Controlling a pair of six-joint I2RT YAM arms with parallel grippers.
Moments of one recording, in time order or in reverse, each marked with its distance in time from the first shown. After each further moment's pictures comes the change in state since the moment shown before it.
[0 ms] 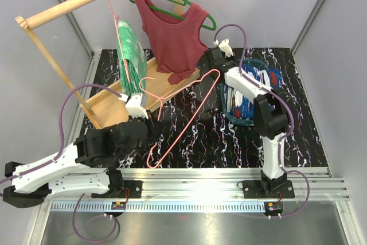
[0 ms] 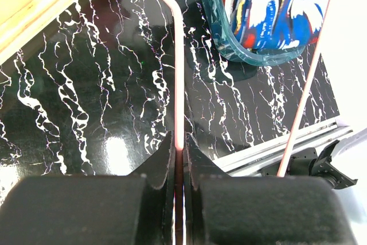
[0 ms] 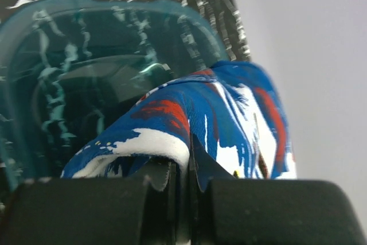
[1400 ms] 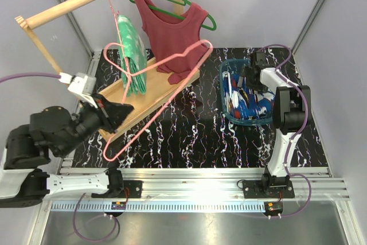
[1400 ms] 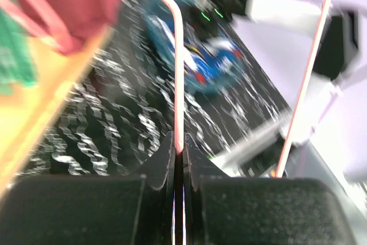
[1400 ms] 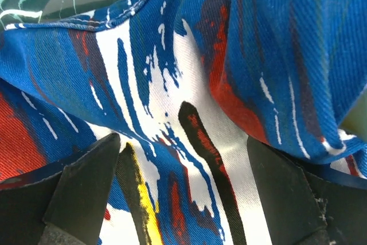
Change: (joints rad) left arm -0.028 -0.038 0.526 -0.244 0.069 0.333; right arm -0.398 0.000 -0.171 -0.075 -0.898 0.311
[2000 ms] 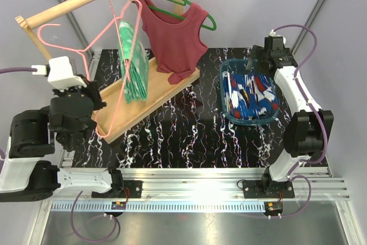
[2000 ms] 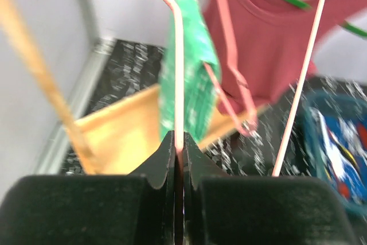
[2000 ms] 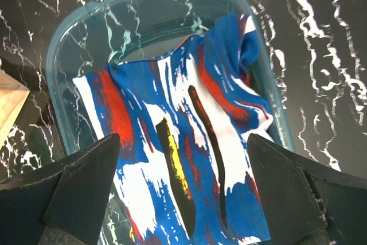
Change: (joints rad) left arm 0.027 0.232 0.306 -0.322 -0.713 -0.076; right arm 0.000 -0.347 0.028 -0.070 0.043 0.018
